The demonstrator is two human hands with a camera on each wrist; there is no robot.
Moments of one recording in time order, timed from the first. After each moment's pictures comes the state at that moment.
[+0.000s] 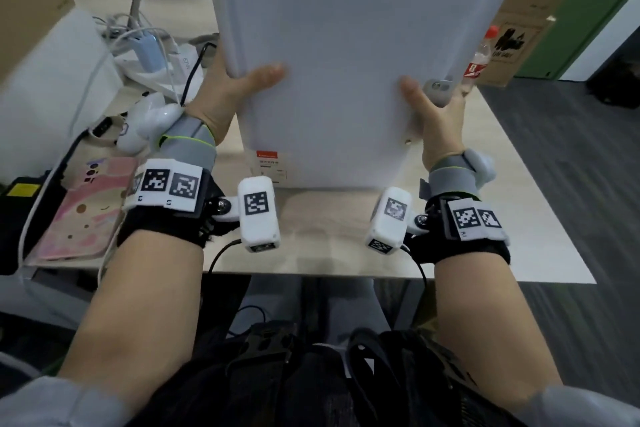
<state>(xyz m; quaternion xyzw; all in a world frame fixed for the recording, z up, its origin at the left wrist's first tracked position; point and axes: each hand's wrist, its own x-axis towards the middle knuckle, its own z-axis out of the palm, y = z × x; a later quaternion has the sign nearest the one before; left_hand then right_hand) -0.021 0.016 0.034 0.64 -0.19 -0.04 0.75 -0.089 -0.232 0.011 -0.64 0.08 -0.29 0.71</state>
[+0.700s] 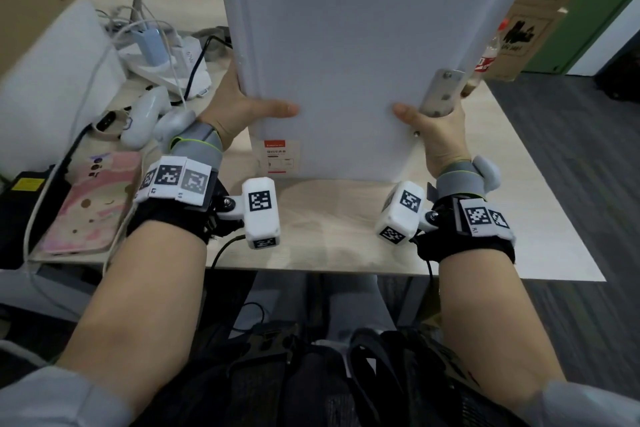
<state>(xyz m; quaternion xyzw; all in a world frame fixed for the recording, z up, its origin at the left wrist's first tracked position) 0.000 0.021 -0.002 0.71 -0.17 -0.05 0.68 -0.088 -0.241 -0.014 -0.66 0.09 -0.23 0.71</state>
